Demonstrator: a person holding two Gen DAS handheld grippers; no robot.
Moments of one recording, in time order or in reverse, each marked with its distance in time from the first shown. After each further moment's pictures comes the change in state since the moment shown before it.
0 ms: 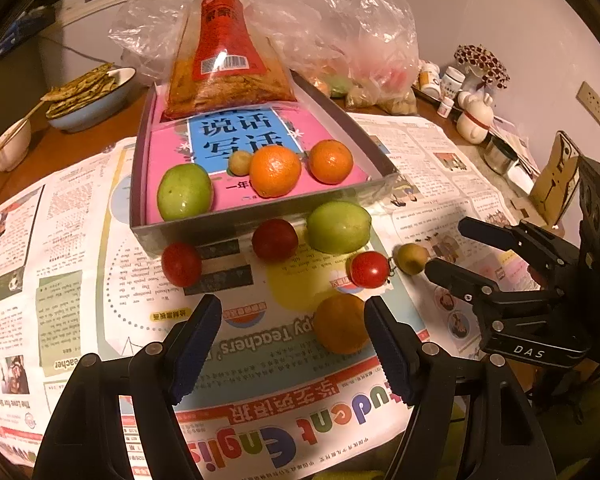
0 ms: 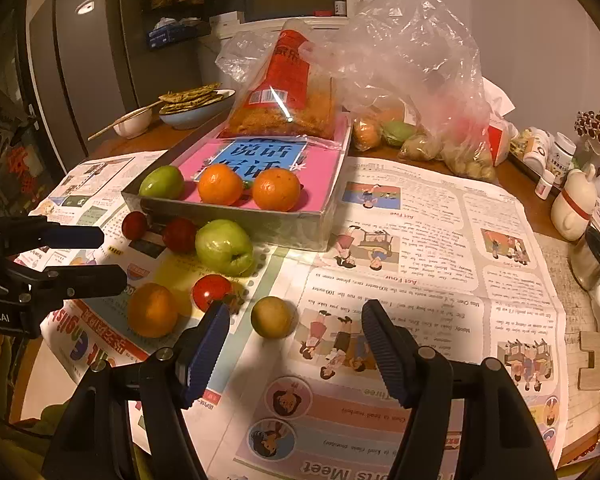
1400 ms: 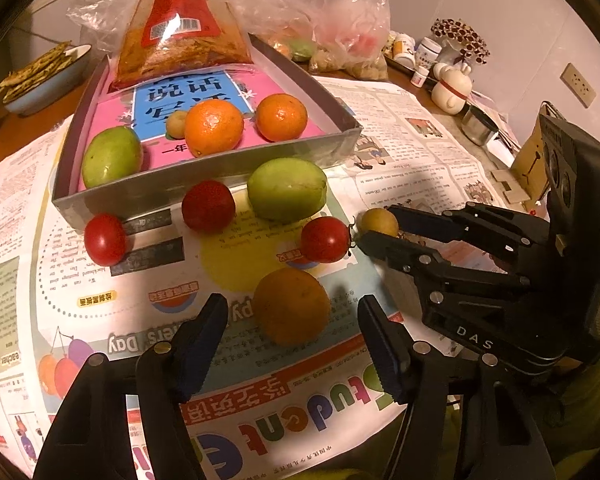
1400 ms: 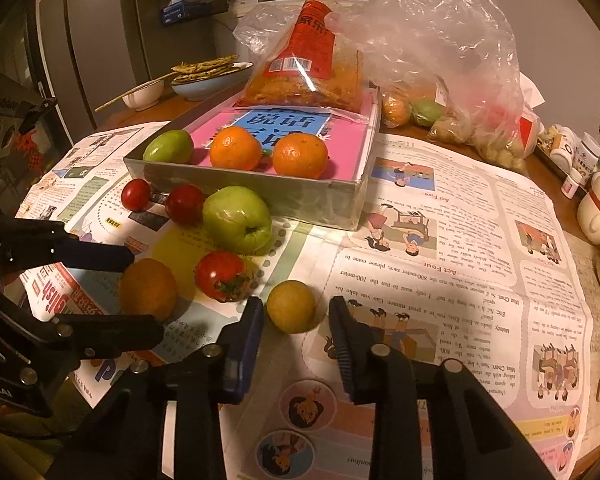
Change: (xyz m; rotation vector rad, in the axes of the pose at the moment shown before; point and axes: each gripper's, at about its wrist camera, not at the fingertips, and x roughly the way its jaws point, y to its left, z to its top) left arm 0.033 -0.023 -0.008 0.027 0.085 -0.104; right arm 0.030 0.010 -0.003 -0.049 0.062 0.039
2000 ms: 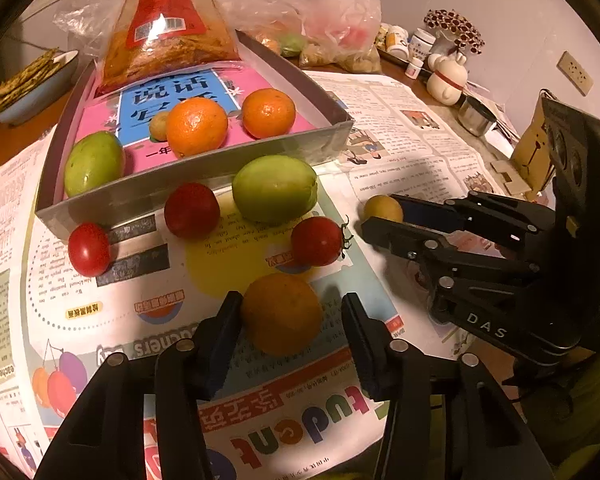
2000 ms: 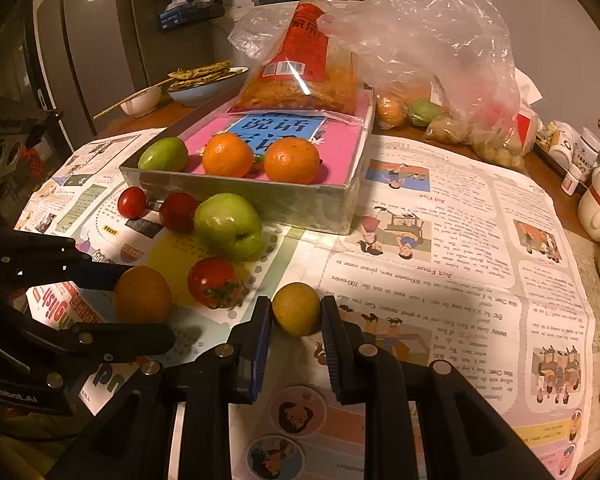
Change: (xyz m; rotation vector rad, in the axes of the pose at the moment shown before) left arm 0.011 -0.006 0.004 0.034 0.006 0.007; right arm -0.002 -0.010 0.001 0.024 -0.016 0.007
